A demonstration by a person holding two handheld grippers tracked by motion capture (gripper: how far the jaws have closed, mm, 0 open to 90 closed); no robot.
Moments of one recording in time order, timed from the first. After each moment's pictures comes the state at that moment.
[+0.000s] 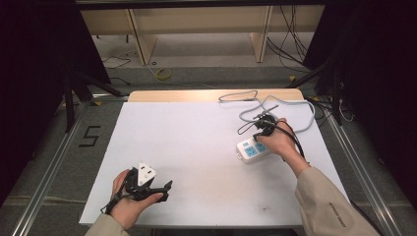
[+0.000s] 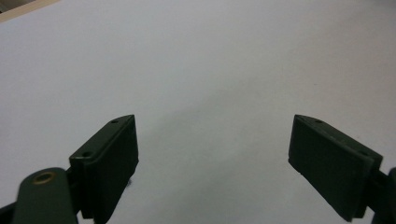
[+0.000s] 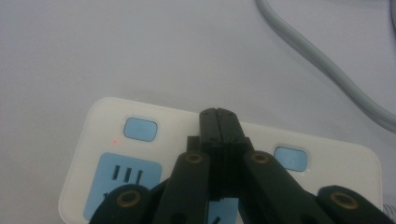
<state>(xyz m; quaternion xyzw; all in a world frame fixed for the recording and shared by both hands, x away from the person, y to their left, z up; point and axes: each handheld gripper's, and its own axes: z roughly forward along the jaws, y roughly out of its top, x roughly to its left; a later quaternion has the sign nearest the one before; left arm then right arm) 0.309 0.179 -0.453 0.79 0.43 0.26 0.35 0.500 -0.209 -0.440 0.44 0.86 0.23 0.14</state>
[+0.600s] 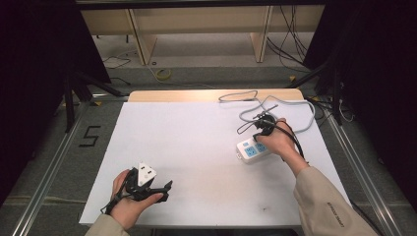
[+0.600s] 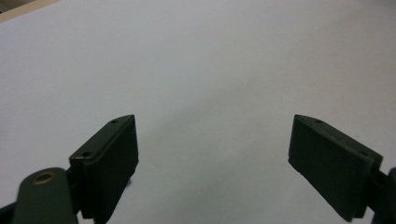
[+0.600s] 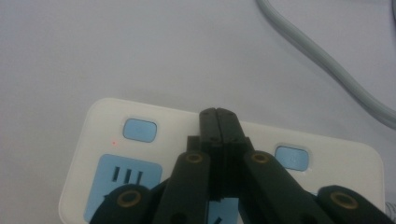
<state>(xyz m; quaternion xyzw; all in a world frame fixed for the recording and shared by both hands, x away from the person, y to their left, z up) 0.309 0.179 -0.453 0.79 0.43 0.26 0.35 0.501 -0.208 -0.441 0.45 0.85 0.22 0.13</state>
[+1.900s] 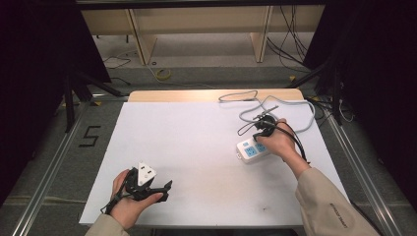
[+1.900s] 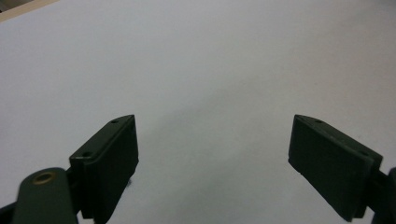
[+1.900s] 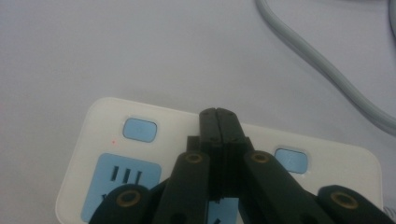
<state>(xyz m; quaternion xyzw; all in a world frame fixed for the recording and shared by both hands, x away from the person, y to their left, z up) 0.309 0.179 -0.453 0.79 0.43 0.26 0.35 0.499 -0.208 -0.442 0.44 0.86 0.23 0.14</state>
